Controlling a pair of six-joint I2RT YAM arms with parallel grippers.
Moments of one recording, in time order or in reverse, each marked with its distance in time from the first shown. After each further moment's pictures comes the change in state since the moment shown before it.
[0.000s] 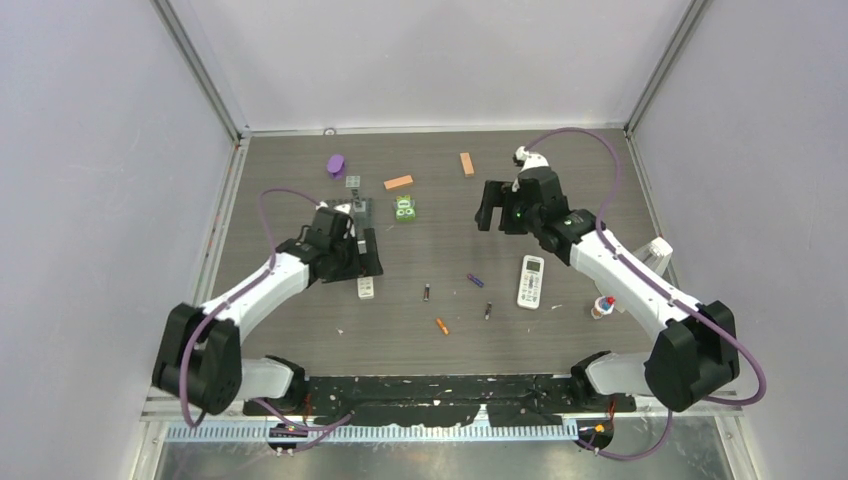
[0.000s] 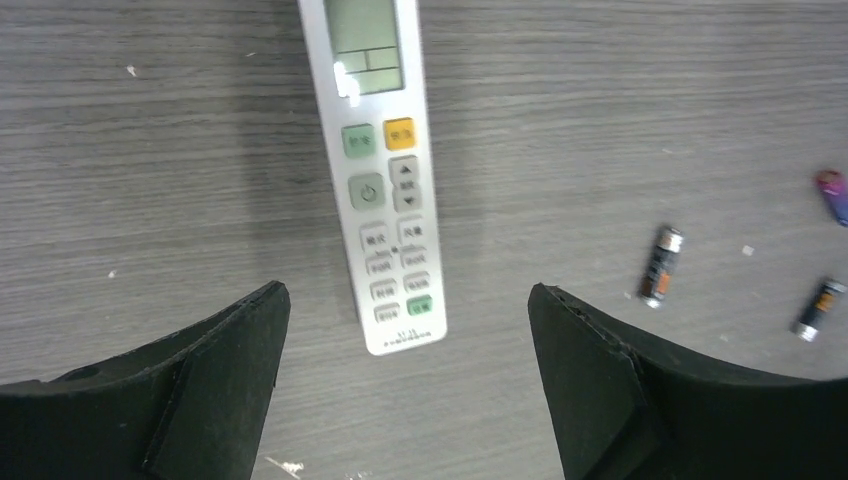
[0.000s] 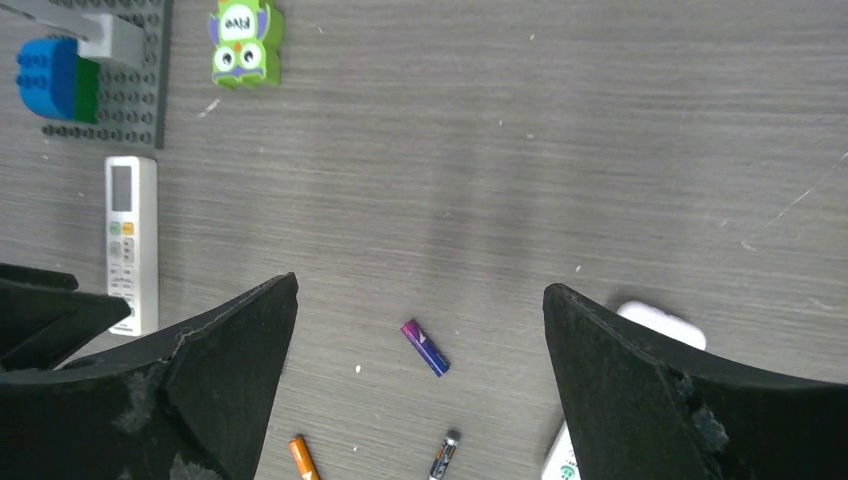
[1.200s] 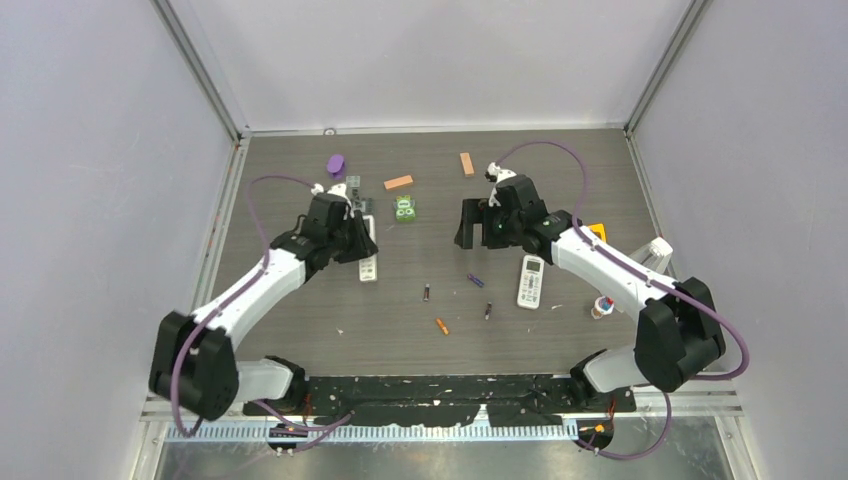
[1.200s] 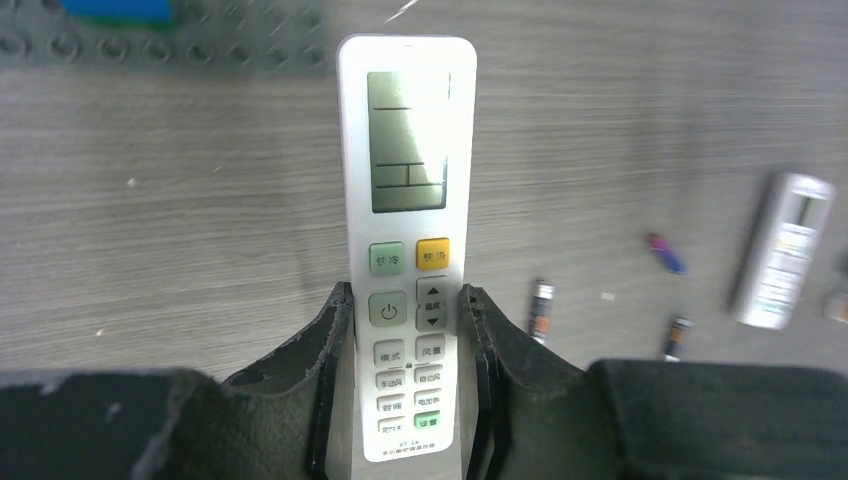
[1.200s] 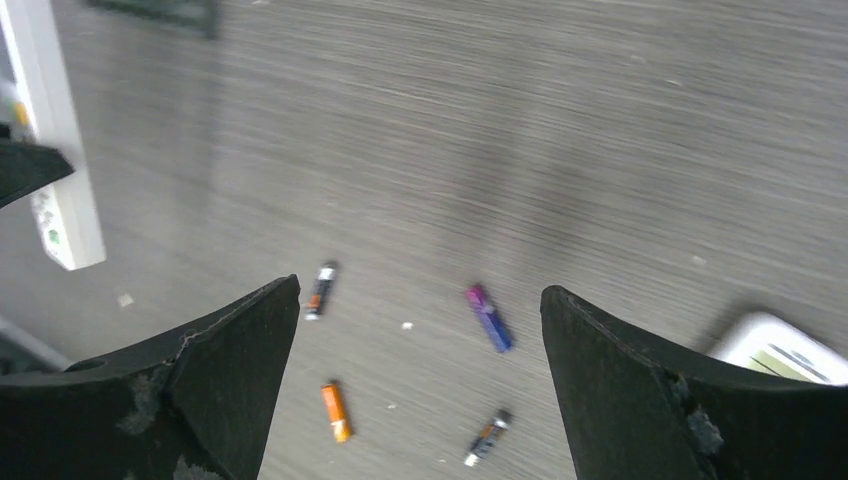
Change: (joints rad) left arm -0.018 0.018 0.082 0.048 -0.041 -0.054; right arm 0.075 0.102 -0.014 -0.020 -0.116 0.010
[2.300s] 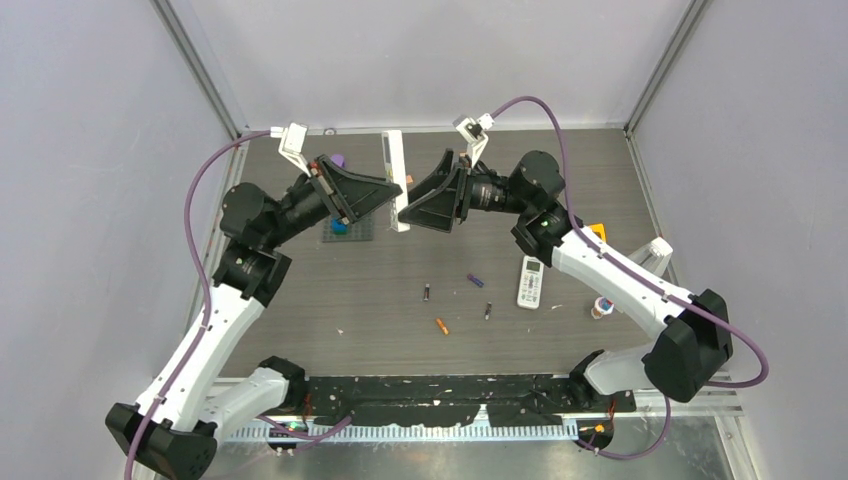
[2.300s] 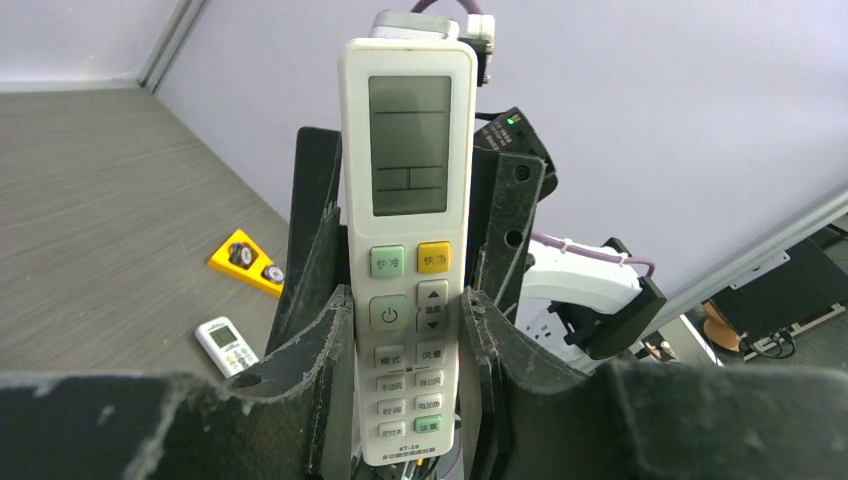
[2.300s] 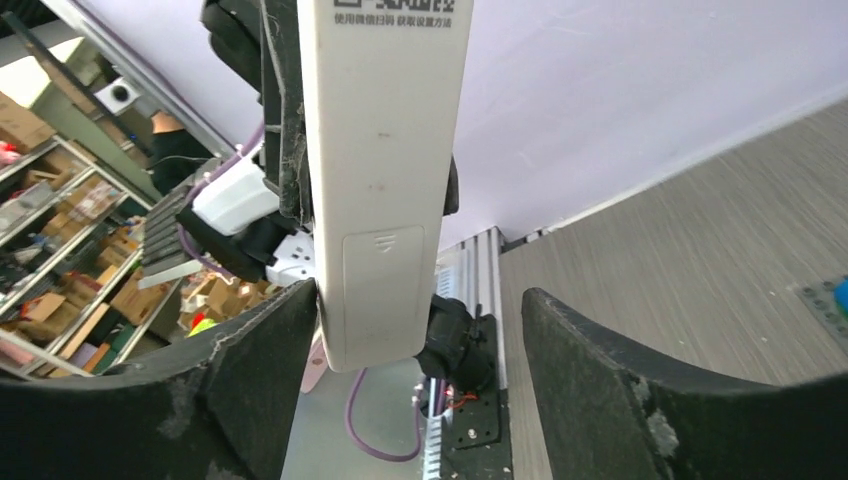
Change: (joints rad) left arm 0.001 -0.377 0.175 0.590 0.636 -0.384; right arm 0.128 -0.055 0.135 0.858 -0.791 0.393
